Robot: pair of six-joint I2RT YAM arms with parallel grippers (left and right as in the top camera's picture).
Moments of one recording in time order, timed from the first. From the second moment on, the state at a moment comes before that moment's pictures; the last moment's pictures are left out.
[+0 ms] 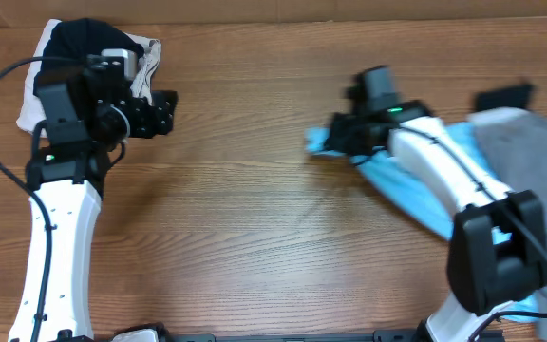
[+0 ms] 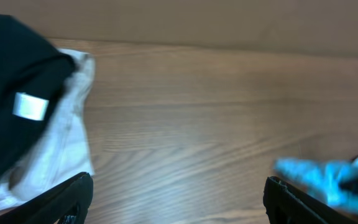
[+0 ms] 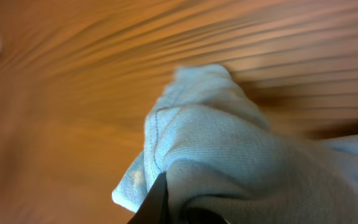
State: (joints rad) left arm 0.16 1.40 1.20 -0.44 0.41 -0.02; right arm 0.35 1.85 1.36 -0.65 -0.29 0.48
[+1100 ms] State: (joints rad) left arm -0.13 1.49 1.21 -0.66 0.40 -0.02; right arm 0.10 1.78 1.45 -1.03 0.08 0.38
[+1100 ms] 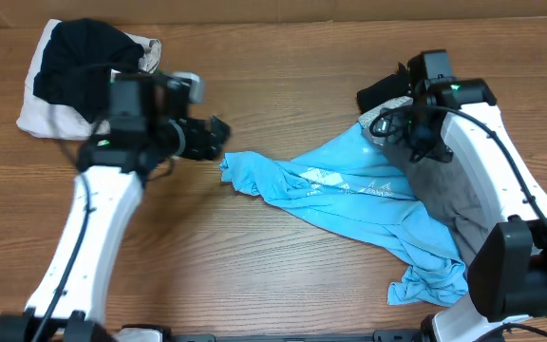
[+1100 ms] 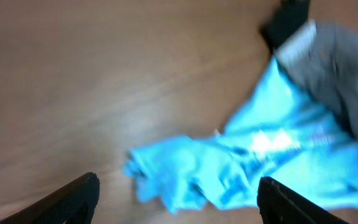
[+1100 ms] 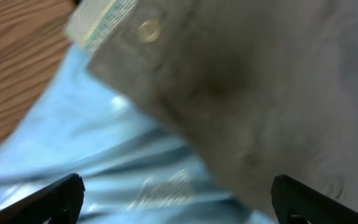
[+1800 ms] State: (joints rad) left arm -0.44 1.92 1.21 -0.66 0.32 -0.02; right arm 0.11 1.95 1.34 -0.84 0.20 0.21
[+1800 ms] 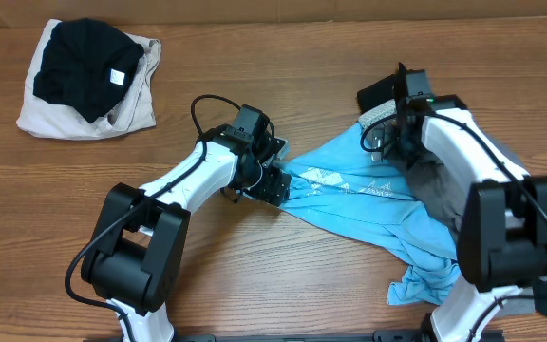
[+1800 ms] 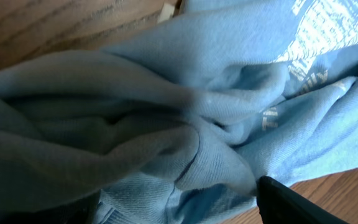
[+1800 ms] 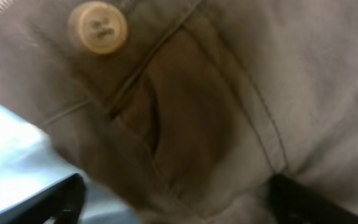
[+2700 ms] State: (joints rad) left arm -0.44 1.92 1.21 -0.62 0.26 -0.03; right arm -0.35 2.11 1.69 -0.97 0.15 0.37
